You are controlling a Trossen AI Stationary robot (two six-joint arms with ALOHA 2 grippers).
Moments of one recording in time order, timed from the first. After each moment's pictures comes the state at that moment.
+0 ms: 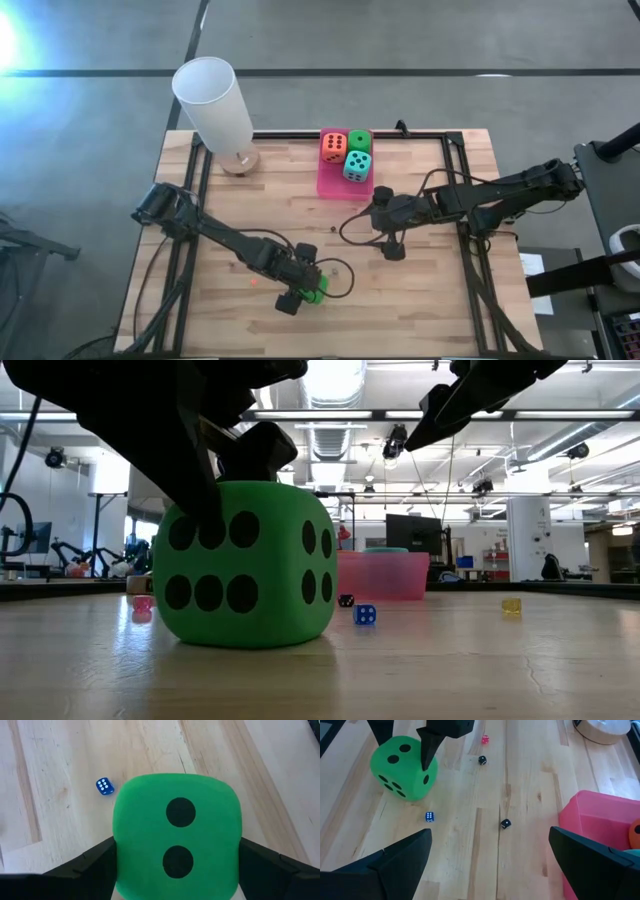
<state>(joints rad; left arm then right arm) -0.40 1.85 1.24 -0.46 -0.04 -0.08 0.17 1.25 0.93 -0.43 0.11 0.01</state>
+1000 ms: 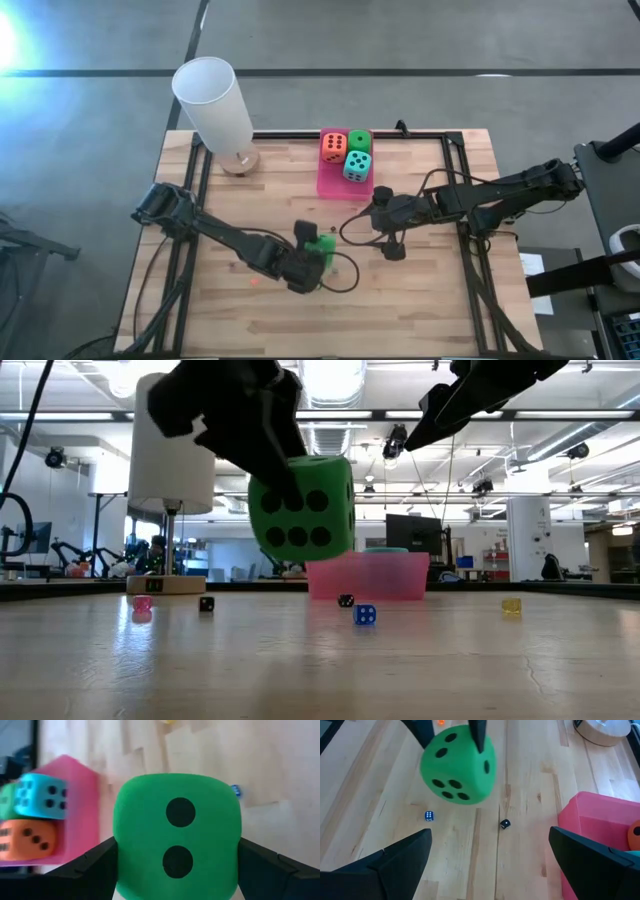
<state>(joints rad) -0.40 1.85 1.38 -0.66 -0.55 0.00 0.17 1.25 0.93 -0.43 0.11 0.00</state>
